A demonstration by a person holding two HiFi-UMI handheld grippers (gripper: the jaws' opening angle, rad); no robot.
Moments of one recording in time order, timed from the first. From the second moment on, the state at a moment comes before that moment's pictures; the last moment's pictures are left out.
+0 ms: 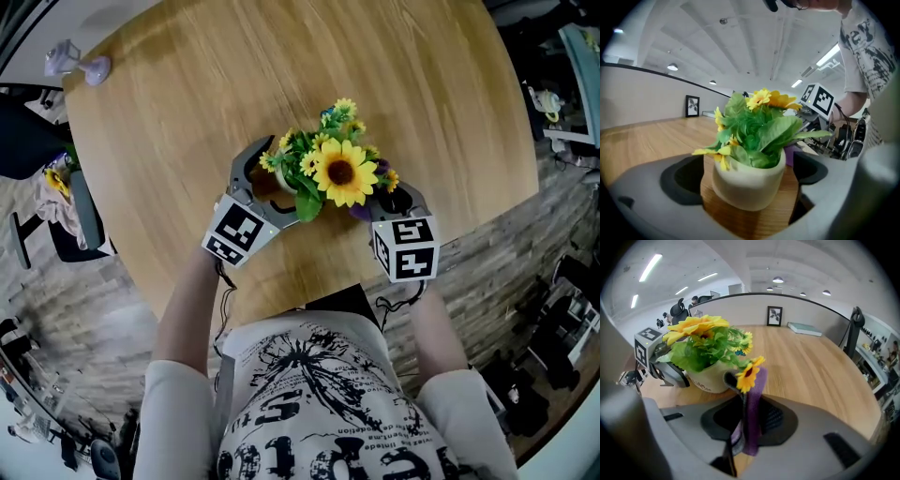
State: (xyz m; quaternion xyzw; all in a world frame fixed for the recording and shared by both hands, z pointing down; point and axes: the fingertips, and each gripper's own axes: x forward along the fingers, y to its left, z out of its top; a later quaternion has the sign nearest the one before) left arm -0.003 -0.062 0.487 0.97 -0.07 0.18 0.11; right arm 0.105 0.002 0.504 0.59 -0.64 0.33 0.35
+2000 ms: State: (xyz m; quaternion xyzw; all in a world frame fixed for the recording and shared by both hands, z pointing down) left arm -0.057 -0.109 0.306 0.96 -0.23 0.13 0.08; right arm -0.018 -0.071 0.369 0.45 -0.85 0.23 0.16
